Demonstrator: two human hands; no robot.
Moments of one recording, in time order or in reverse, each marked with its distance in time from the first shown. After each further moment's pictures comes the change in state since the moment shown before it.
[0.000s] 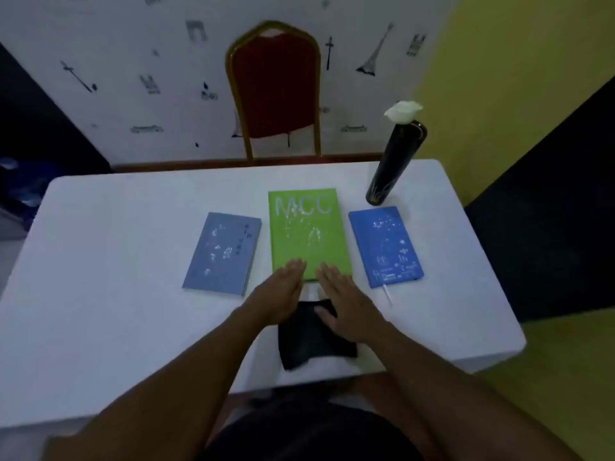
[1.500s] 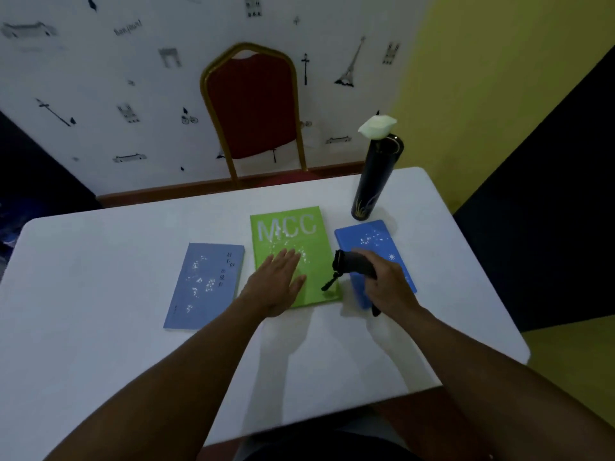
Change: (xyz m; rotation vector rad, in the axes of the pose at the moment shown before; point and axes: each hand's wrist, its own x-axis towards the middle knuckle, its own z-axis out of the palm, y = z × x) left_hand 0.072 0.012 -0.033 0.290 -0.004 0.041; right_hand 0.015 0.061 -0.097 0.402 0.429 0.286
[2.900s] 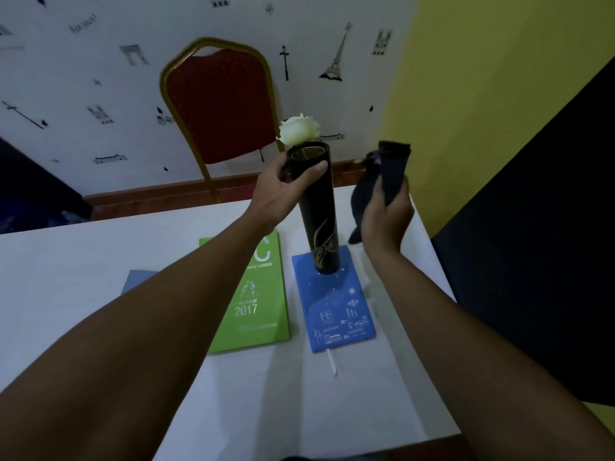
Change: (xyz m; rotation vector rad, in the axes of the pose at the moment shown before) left_hand 0.203 0.124 -0.133 -1.026 0.423 -0.104; right_hand 0.173 0.013 -0.107 0.511 0.642 0.296
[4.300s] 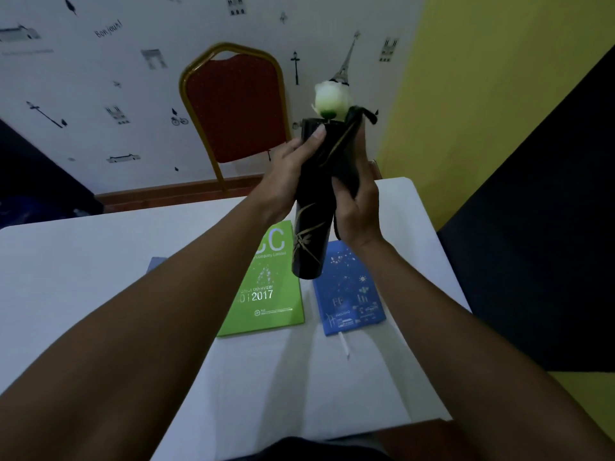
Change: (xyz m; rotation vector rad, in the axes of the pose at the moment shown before) left_hand -0.040 0.047 -0.022 -0.424 -0.202 -0.084; right_hand -0.061 -0.060 0.012 0.080 -0.398 -0.445
